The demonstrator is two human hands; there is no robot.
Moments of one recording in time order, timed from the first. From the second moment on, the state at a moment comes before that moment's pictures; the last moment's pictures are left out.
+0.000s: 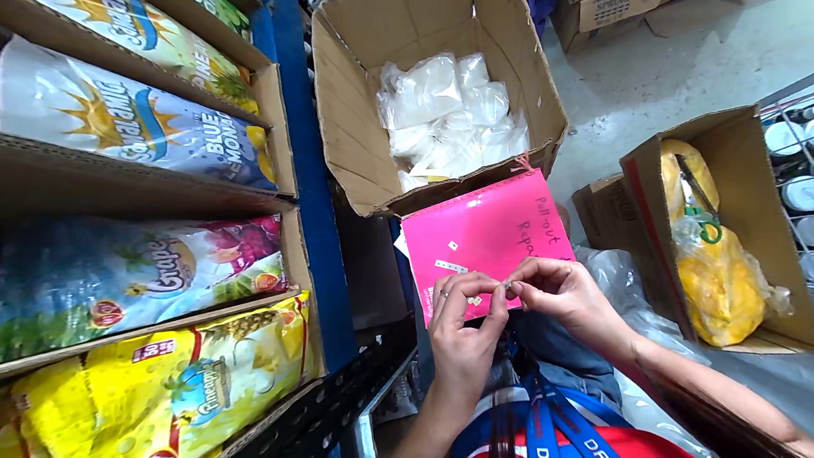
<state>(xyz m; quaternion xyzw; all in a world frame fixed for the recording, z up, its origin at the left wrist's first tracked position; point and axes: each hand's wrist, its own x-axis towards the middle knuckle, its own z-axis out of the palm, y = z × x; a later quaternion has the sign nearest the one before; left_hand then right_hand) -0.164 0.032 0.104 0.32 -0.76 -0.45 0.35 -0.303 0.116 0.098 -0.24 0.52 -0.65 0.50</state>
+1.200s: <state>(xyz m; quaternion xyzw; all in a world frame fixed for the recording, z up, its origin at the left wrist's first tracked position) -0.178 0.027 0.111 0.29 -0.86 -0.19 0.36 -0.293 0.113 0.092 -0.41 0.64 -0.63 0.18</state>
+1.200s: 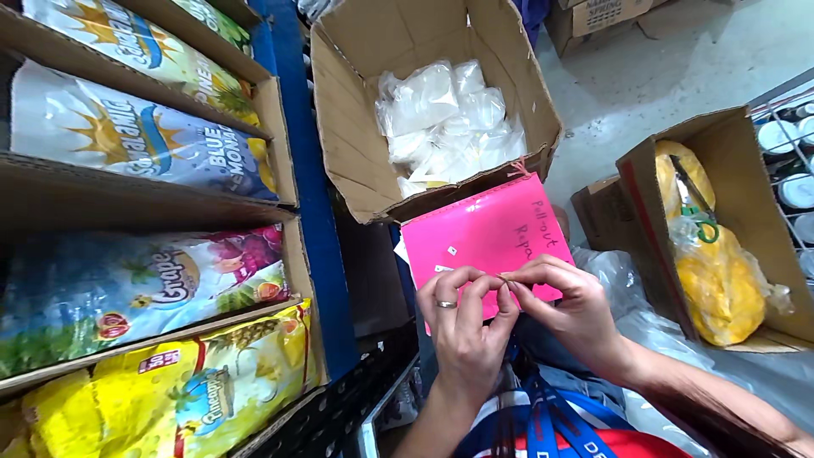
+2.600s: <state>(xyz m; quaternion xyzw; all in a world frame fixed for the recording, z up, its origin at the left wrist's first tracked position) -0.231 -0.208 0.044 0.50 -0.67 -0.47 0.28 -0.508 -0.180 0.024 -0.42 0.83 0.08 0.35</state>
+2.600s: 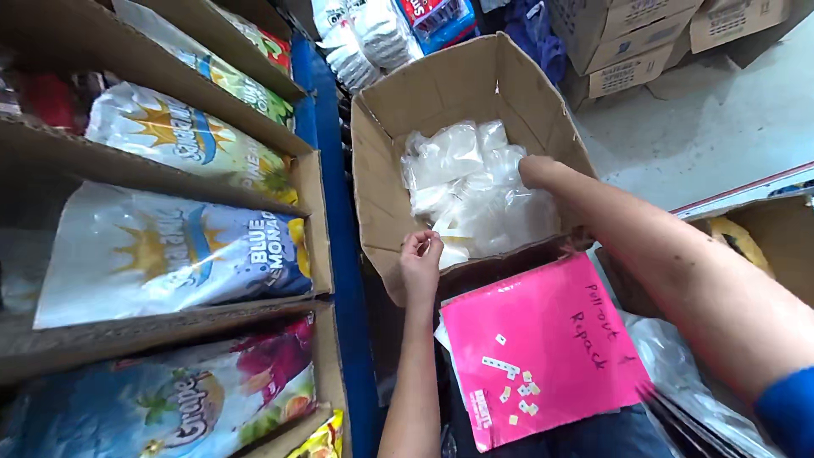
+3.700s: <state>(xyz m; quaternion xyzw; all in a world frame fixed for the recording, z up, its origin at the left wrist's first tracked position) -0.189 -0.155 0.074 0.42 -0.67 -0.50 0.36 -0.475 -0.070 0.148 -0.40 0.76 -0.28 0.42</state>
